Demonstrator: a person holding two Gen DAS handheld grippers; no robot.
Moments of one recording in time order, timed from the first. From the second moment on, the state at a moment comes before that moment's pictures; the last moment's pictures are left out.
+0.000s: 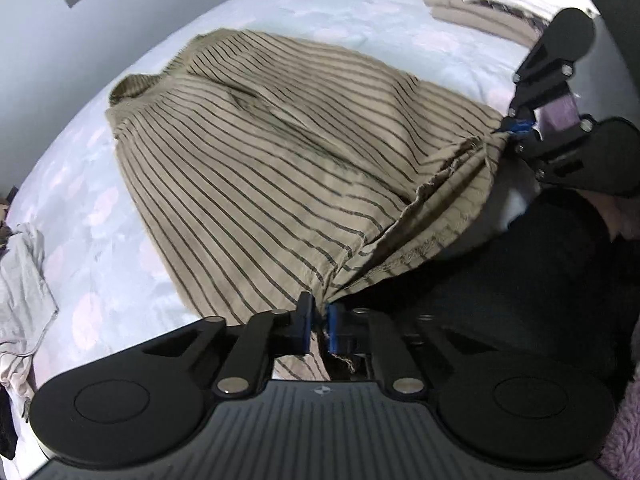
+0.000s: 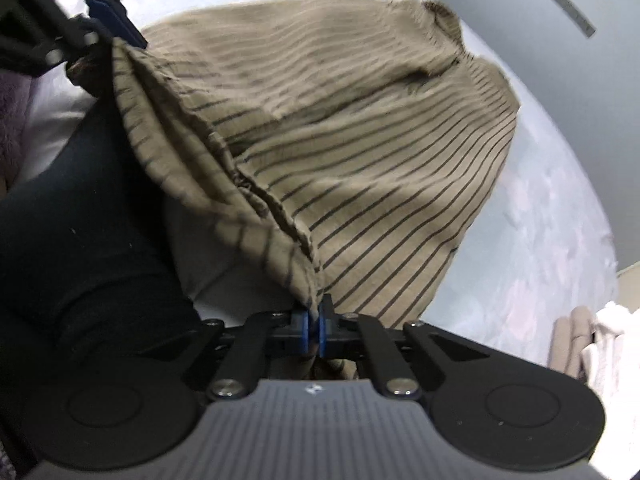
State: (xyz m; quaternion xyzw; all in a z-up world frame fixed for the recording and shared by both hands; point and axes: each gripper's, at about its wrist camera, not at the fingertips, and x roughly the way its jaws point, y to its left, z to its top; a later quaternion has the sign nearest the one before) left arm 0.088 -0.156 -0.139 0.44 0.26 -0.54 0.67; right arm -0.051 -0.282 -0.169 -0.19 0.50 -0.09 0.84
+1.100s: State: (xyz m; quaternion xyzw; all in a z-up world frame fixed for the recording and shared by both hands) left arm -0.017 -0.059 -0.046 0.59 0.07 -0.62 0.51; right arm -0.173 -0.184 -0.018 -0.42 0.45 0.00 0.79
